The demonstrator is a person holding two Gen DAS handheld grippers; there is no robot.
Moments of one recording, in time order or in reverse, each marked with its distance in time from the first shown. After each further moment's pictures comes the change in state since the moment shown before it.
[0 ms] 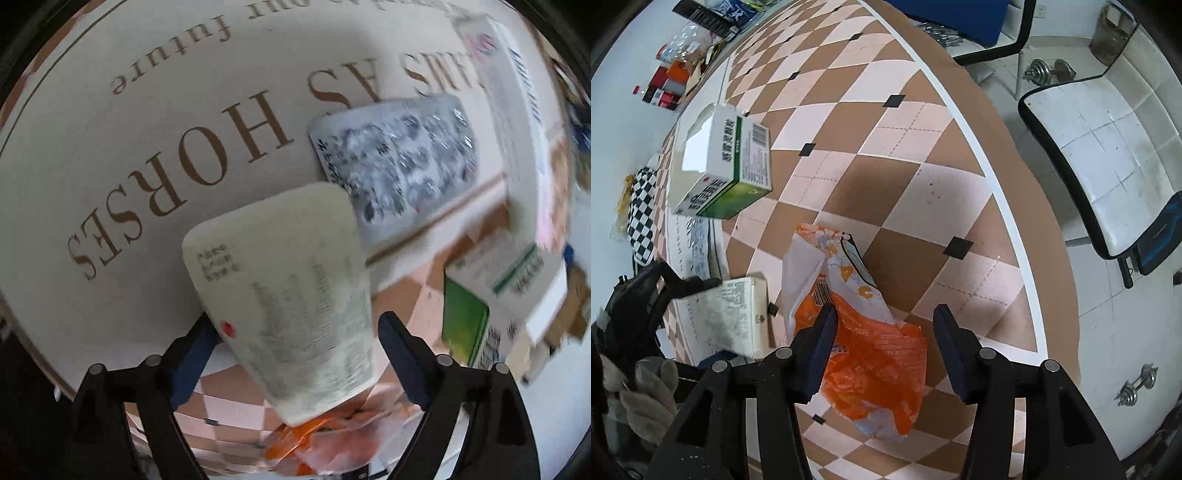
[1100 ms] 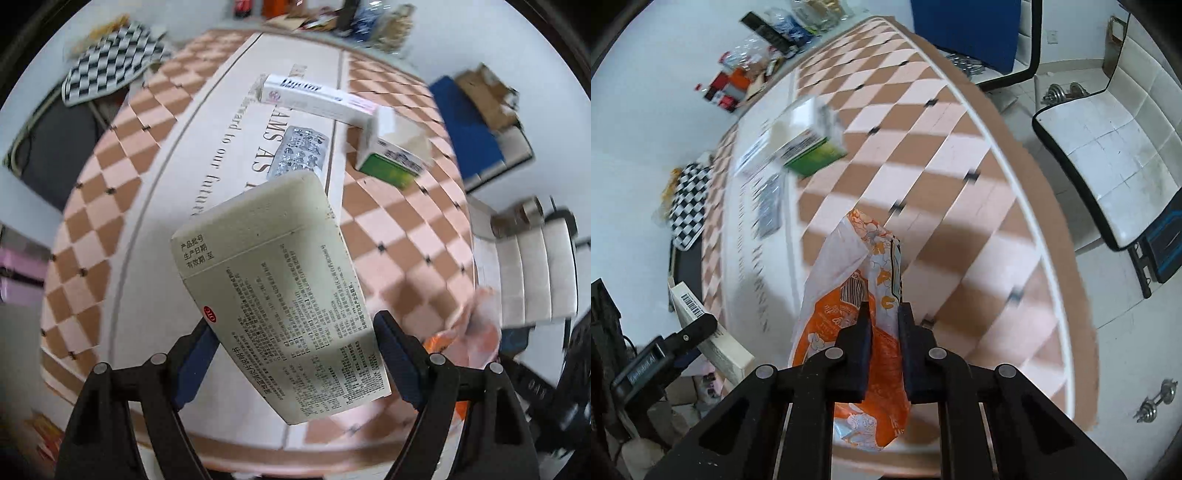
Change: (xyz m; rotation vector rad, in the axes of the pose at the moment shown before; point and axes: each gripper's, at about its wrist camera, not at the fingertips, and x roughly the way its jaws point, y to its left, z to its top) left arm -0.090 0.057 -0.166 0.968 -0.396 0.044; right arm -0.075 0.006 -0.133 -0.079 -0.146 0.144
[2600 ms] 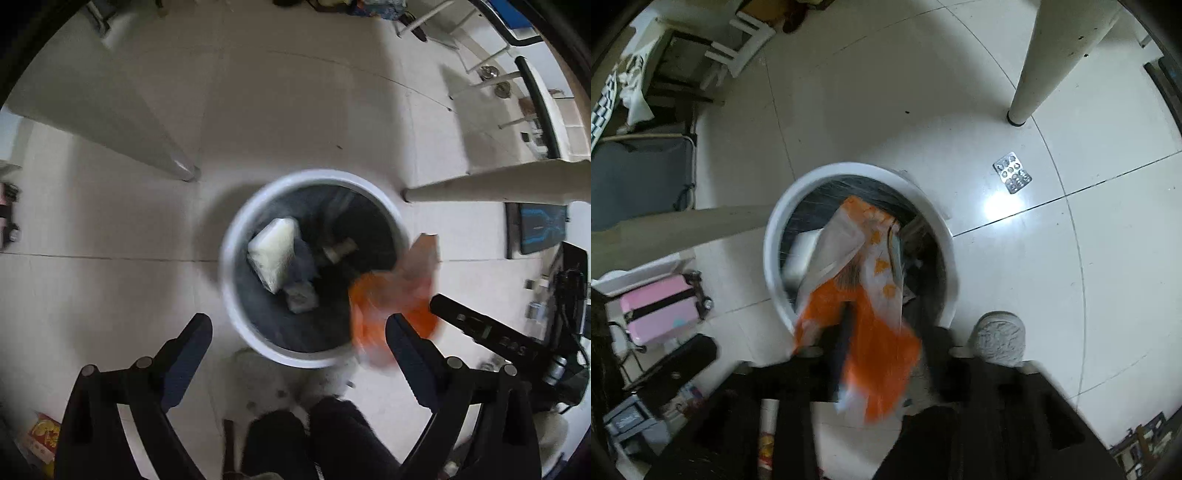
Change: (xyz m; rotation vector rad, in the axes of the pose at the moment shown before) left arm 0.353 0.201 -0.327 0.109 0.381 -0.022; right arm 0.416 -0.131 -0.397 0.110 0.346 -0.133
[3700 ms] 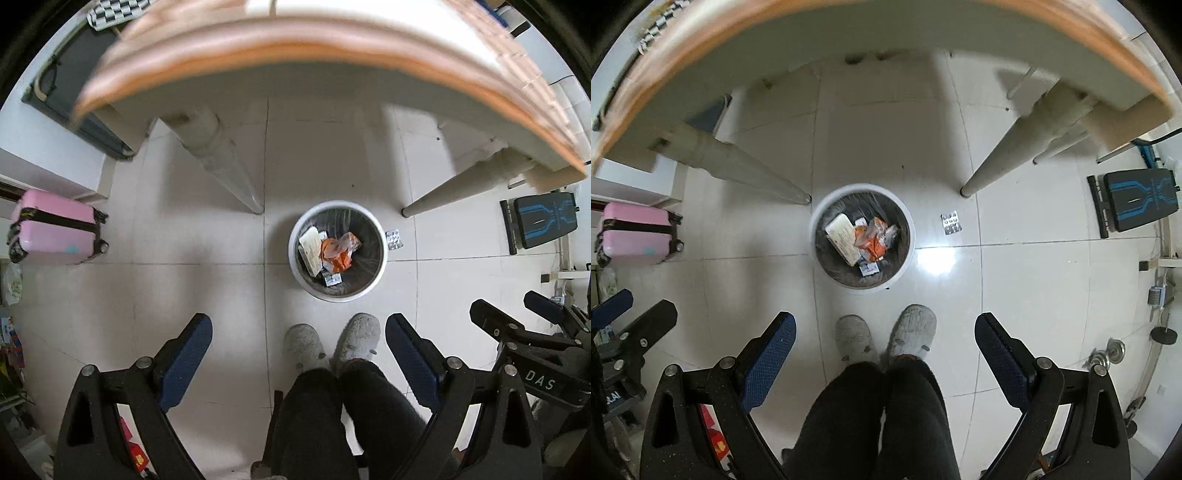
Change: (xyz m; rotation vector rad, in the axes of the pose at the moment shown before) left arm -0.262 -0.038 -0.112 0.054 -0.181 0.171; right arm -0.288 0.131 -0.146 -0.305 -0.153 -0.289
